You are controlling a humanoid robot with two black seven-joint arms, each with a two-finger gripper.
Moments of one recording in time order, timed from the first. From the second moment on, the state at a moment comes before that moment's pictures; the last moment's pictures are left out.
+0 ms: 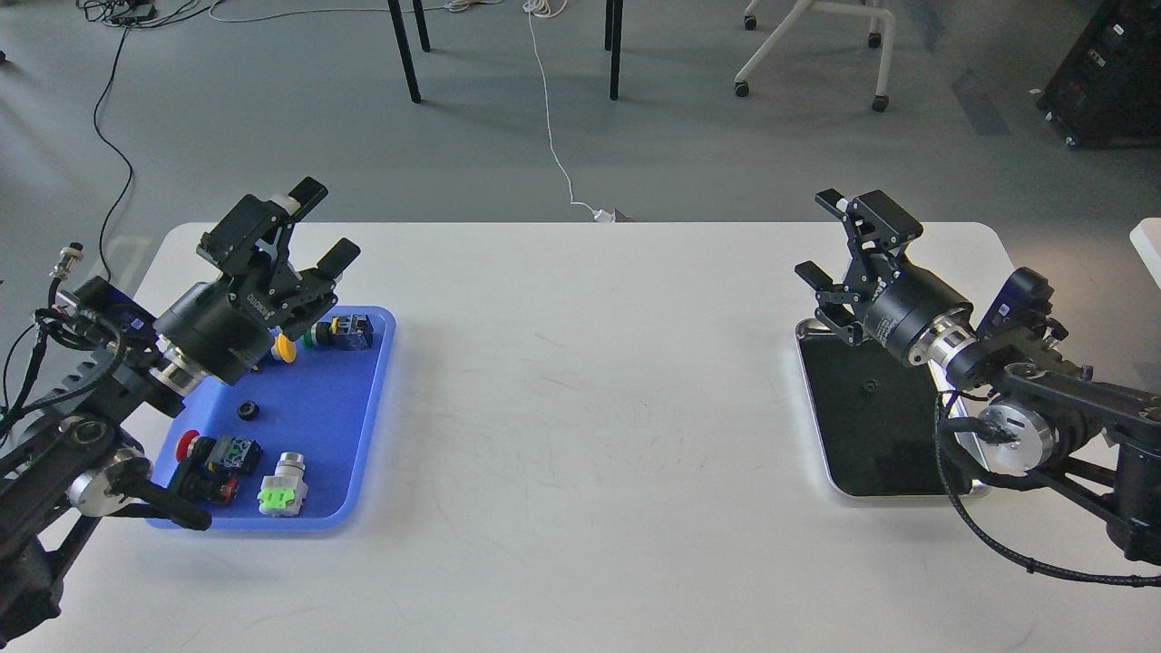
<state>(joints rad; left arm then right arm) -0.27 0.57 -1.14 -1.27 1.14 -0.46 -0.49 0.71 -0.62 0.27 1.19 -0.08 0.06 0.49</state>
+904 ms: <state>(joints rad) -0.64 0.87 -0.50 -1.08 2.12 -0.42 -0.49 0.64 -0.58 0.32 1.17 -0.06 0.09 0.49</state>
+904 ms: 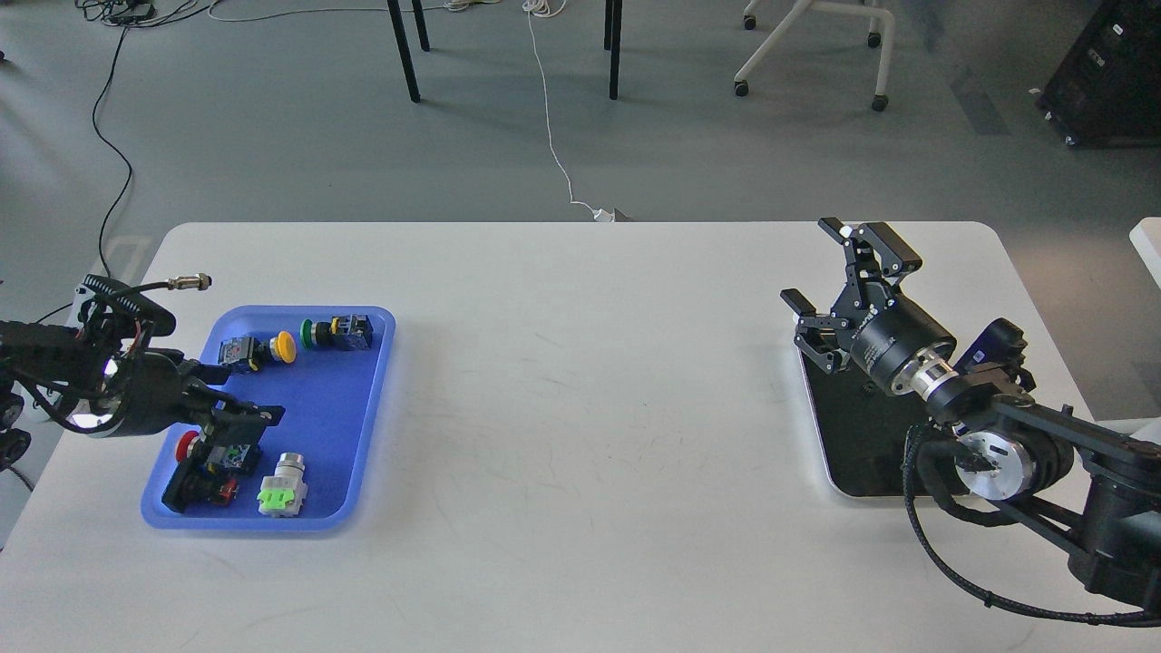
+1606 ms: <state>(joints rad) -0.69 0.77 -0.41 -0.89 2.16 -0.41 -0.49 0.64 -0.59 0.32 1.18 -0.06 0.09 0.49</state>
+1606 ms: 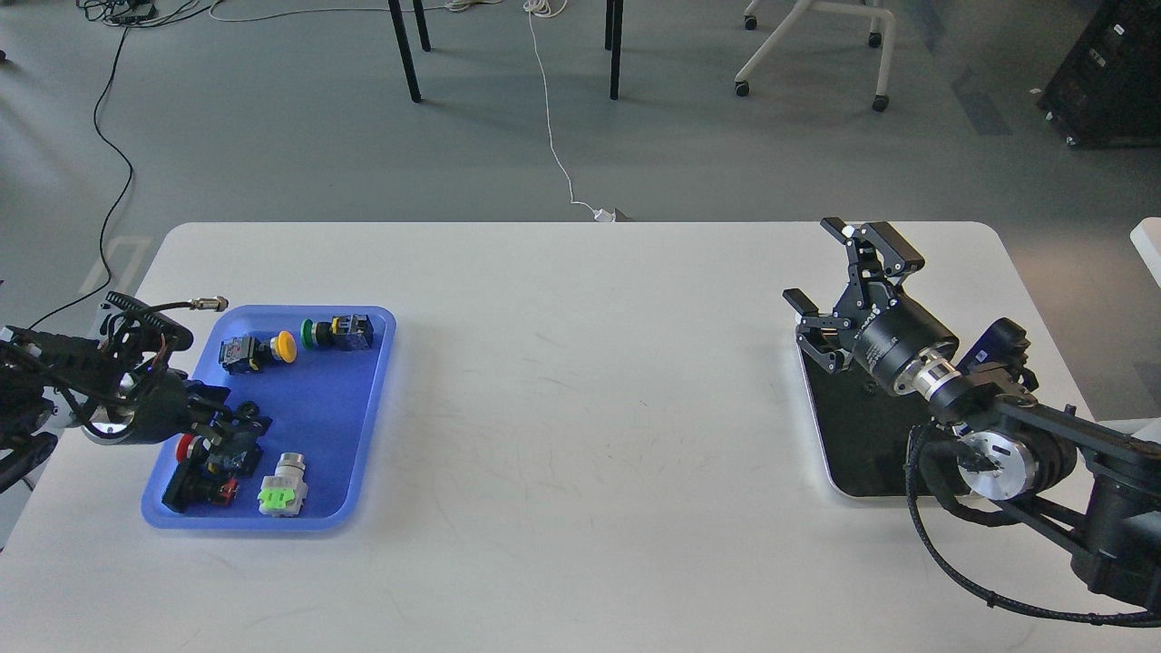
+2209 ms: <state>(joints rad) -0.71 0.76 -0.39 -0.89 2.17 -0.41 -0.49 0.64 -0.59 0.32 1.18 -0.06 0.09 0.49</state>
